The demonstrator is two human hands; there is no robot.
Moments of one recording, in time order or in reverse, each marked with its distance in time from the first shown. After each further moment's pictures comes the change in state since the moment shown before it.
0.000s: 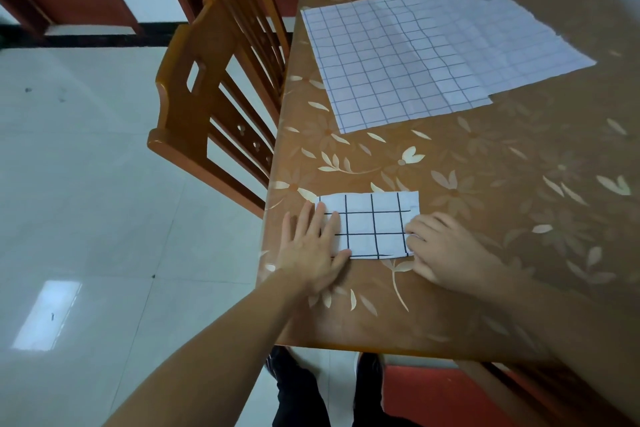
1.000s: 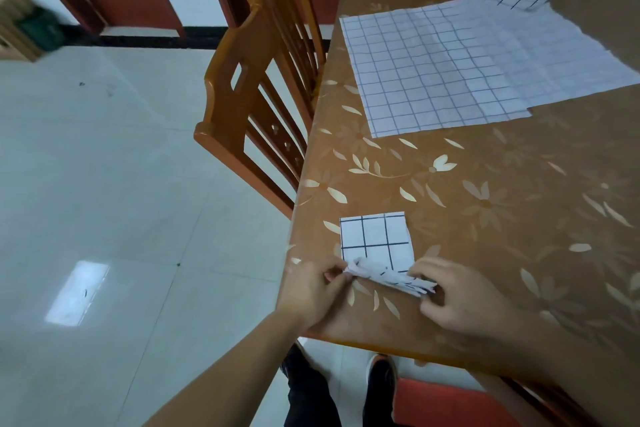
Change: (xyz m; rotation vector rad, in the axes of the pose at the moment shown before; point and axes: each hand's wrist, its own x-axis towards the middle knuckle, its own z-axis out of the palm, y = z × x) left_hand -0.055 -0.021 0.039 -0.713 0.246 -0.109; right_hand -0.014 -0.051 -0.021 0.645 -0.186 0.197
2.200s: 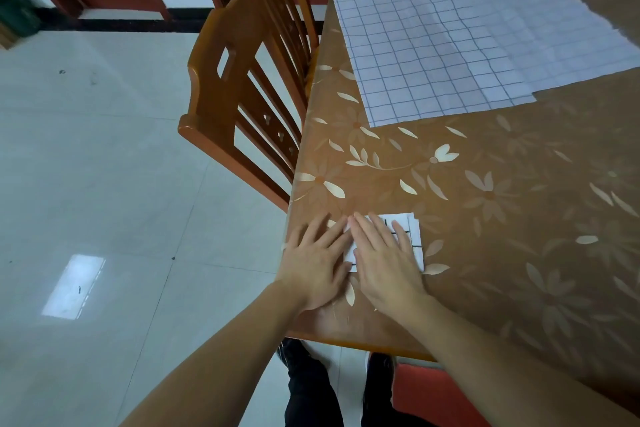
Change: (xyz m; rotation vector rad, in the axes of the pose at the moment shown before) left_hand 0.033 0.001 -0.012 0.679 -0.188 0.245; right_hand 0.076 -0.056 0.064 -0.376 0.232 0.130
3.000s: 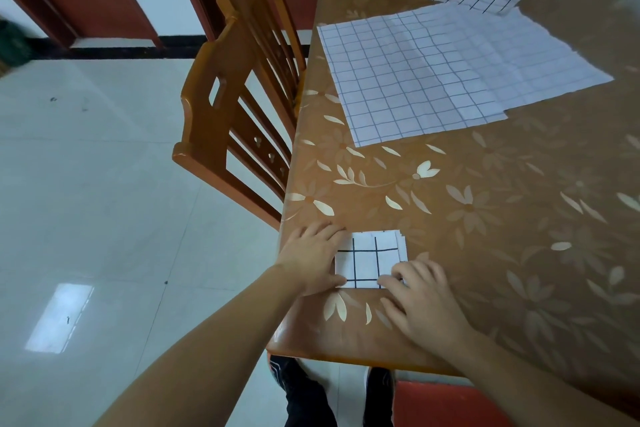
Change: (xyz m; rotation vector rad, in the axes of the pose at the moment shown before) left_hand 0.037 0.001 -0.039 0.030 -0.168 0.055; right_hand -0.051 0.054 -0.012 0.016 0.170 -0.125
